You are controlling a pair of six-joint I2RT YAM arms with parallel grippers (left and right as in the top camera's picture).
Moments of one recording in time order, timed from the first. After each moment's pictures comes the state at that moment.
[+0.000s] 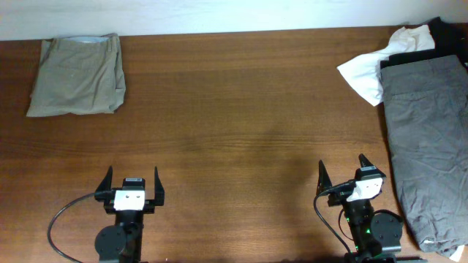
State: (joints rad) left arm 0.02 0.01 0.01 -0.08 -0.01 0.22; right arm 0.02 0.01 0.01 -0.06 -0.10 0.00
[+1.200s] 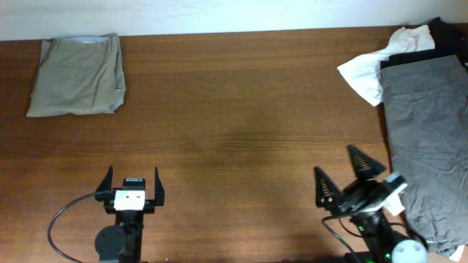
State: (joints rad) left arm 0.02 0.01 0.01 -0.08 -0.01 0.22; right arm 0.02 0.06 0.13 0.29 -0.43 0.43
